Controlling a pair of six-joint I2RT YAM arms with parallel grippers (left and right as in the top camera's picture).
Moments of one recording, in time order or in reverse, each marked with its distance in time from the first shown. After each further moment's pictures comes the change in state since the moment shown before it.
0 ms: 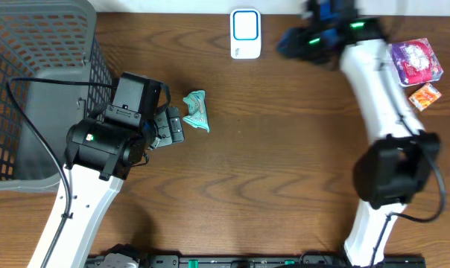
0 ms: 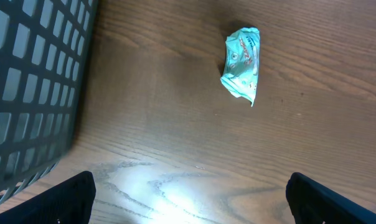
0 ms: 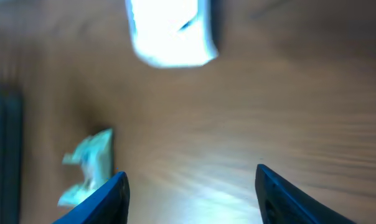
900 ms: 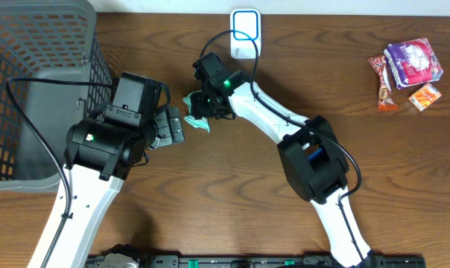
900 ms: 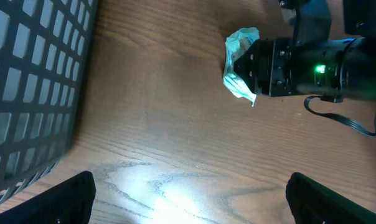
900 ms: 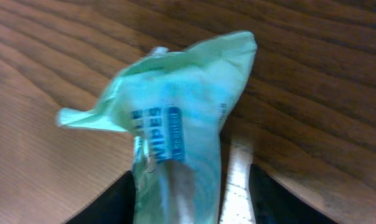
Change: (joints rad) left arm 0.000 0.000 0.000 0.000 0.000 0.000; right arm 0.444 0.275 -0.083 0.238 0.135 0.220
